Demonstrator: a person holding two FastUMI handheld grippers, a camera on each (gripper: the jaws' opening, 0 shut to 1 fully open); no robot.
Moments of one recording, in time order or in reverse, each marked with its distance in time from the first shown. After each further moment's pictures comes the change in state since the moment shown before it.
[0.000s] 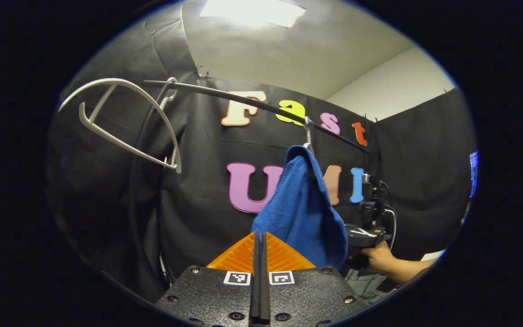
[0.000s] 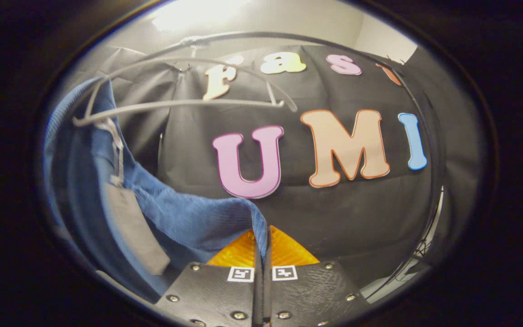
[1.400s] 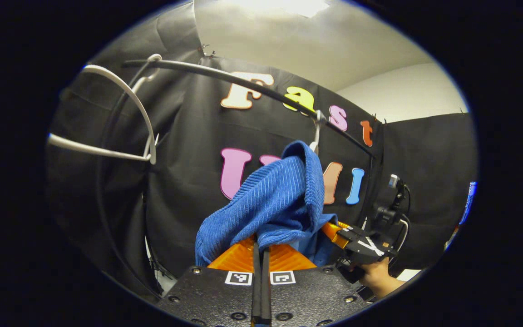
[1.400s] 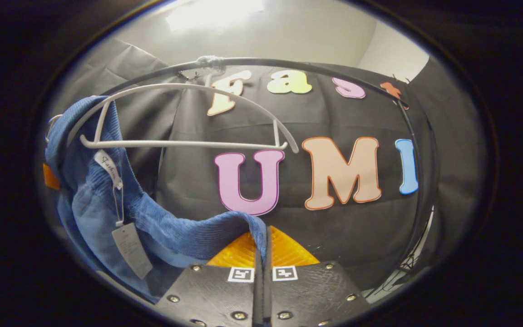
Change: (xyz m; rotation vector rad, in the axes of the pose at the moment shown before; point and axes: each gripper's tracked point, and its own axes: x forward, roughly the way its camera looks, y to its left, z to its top) left arm 0.040 0.034 0.046 -0.092 0.094 0.052; right arm -0.015 0.013 0.050 -0.091 -0.075 -0.046
